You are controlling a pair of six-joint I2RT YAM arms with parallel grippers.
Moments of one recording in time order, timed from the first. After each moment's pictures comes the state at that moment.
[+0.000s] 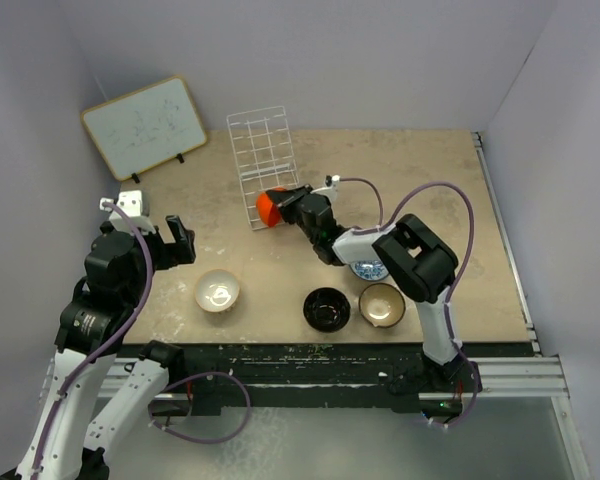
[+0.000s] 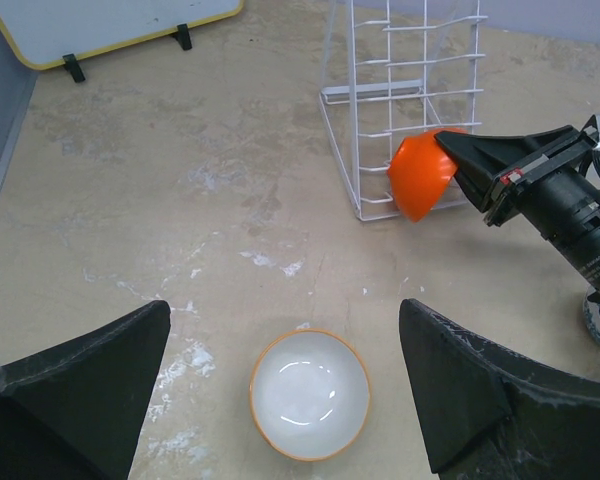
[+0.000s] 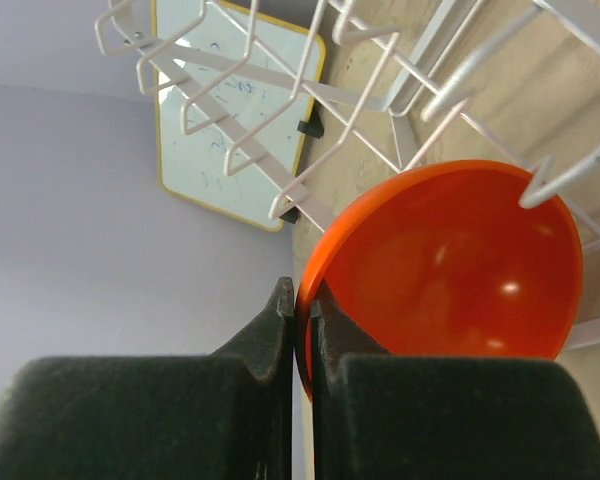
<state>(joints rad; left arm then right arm) -0.28 0.58 0.97 -0.72 -0.22 -0.26 0.75 2.06 1.13 0.77 0.30 1.37</state>
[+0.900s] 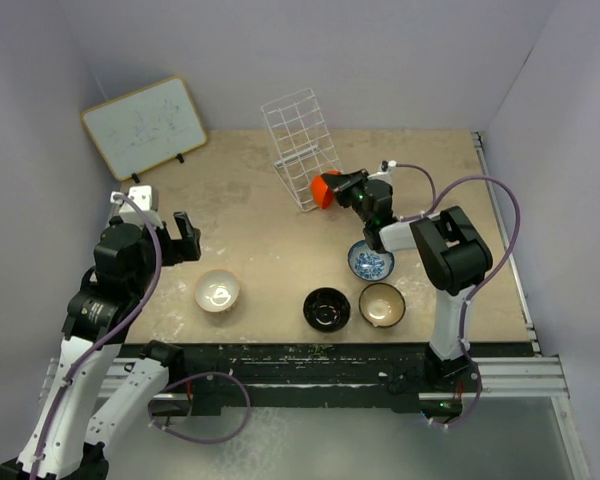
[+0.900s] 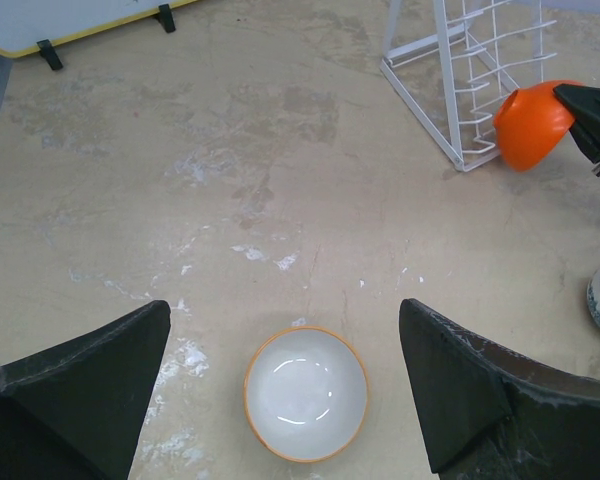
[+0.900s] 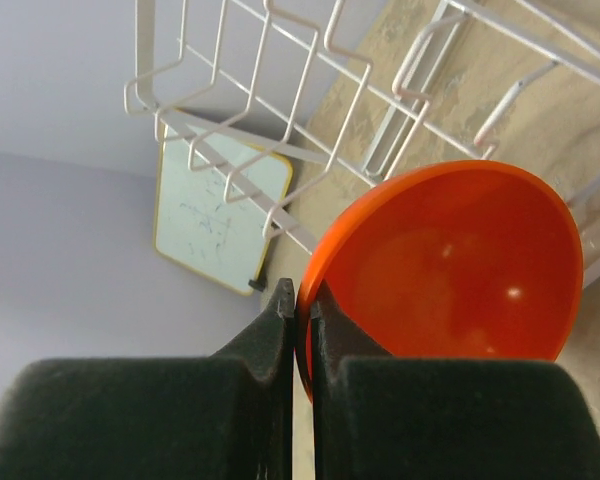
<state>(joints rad) -0.28 0.63 0.96 -0.70 -0.20 -0.25 0.39 1.99 0.96 0.93 0.00 1.24</state>
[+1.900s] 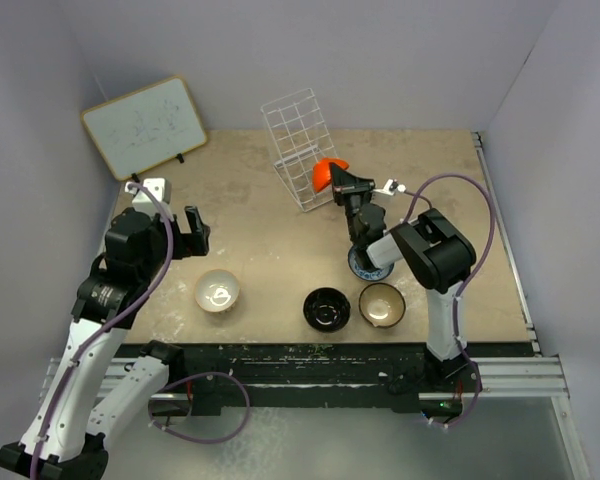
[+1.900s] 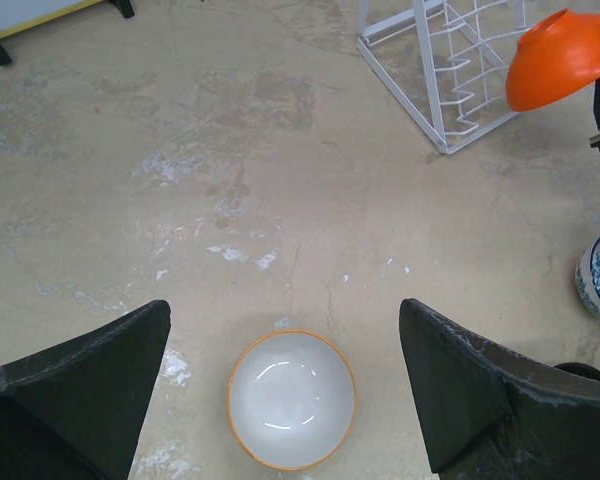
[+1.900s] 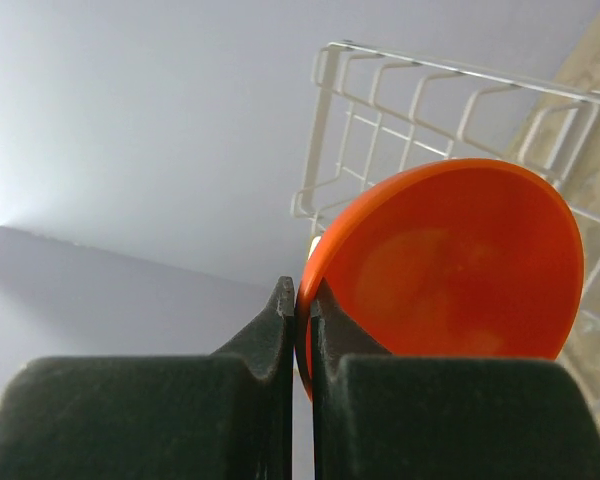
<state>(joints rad) -0.28 0.71 0.96 -0.65 -0.13 -0.24 0.50 2.04 0.84 1.45 0.40 1.37</state>
